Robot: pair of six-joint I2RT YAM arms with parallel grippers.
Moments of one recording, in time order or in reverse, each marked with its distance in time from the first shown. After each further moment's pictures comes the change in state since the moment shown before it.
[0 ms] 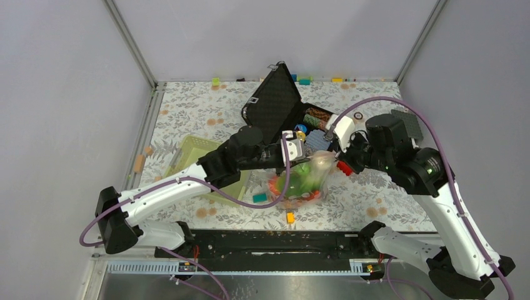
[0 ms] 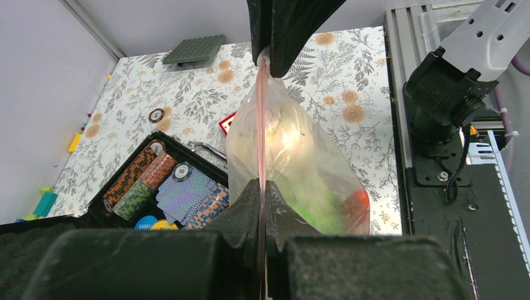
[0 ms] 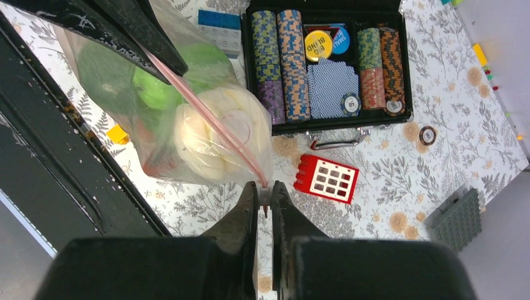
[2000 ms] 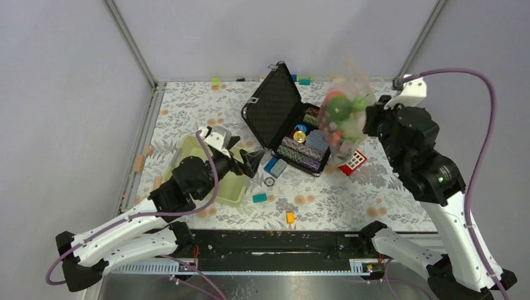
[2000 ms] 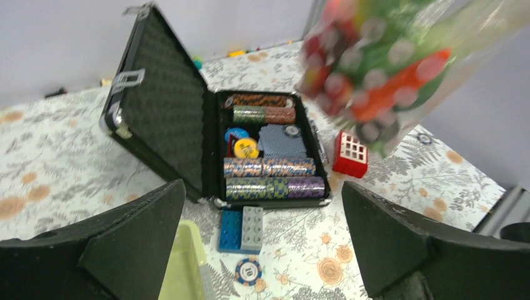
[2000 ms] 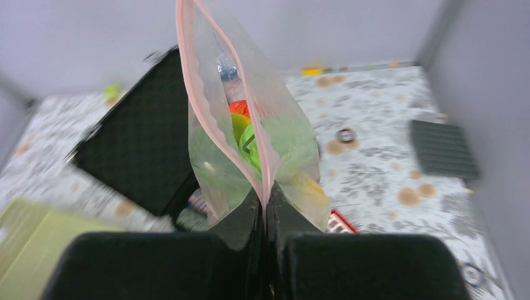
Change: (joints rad) left arm 0.027 -0.533 -0.375 0.054 -0.695 -0.488; right arm -0.059 -0.077 -0.044 0.463 0.511 0.658
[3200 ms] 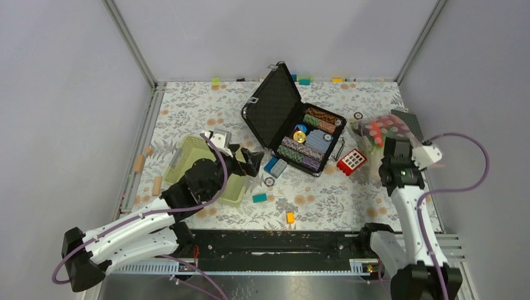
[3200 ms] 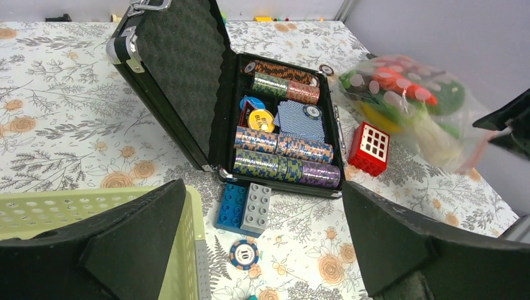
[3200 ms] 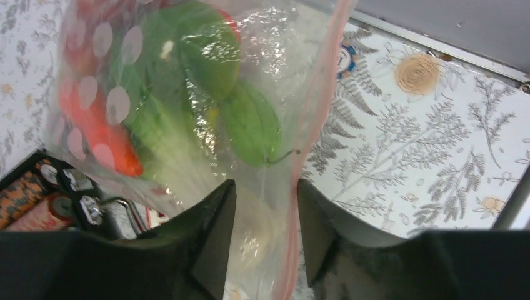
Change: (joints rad) left arm 0.047 0.053 -0.138 0.076 -0.086 -0.182; right arm -0.611 0.029 -0.650 0.072 0.244 0.608
